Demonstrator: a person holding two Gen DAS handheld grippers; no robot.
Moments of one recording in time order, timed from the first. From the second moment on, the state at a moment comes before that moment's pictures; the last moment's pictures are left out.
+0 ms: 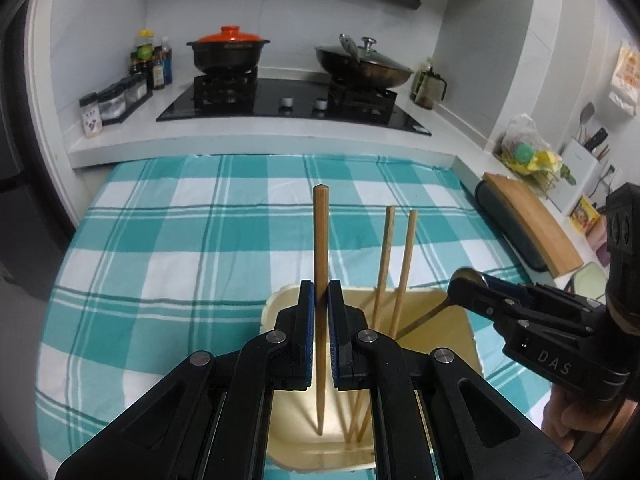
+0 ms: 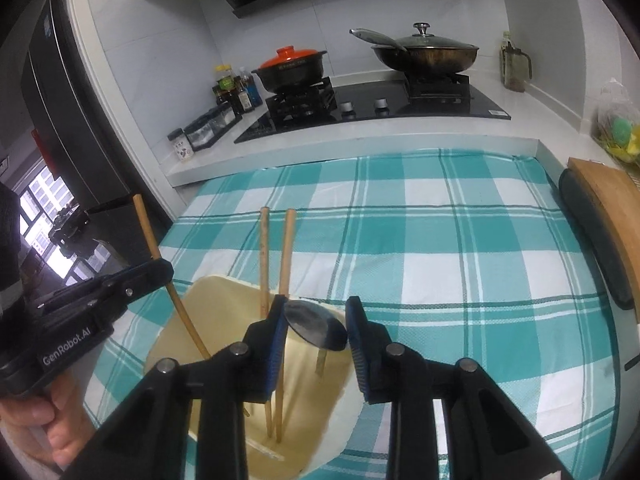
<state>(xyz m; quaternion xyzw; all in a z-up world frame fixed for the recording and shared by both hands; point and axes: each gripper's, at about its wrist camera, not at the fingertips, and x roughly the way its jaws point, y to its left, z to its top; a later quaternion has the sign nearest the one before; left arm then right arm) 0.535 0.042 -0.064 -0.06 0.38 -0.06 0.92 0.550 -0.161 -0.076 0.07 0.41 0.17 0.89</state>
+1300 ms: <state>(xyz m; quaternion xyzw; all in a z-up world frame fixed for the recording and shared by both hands) 0.163 0.050 -0.170 -0.05 0.43 -0.01 0.90 0.153 -0.230 -0.175 0.00 0.40 0.08 0.91</state>
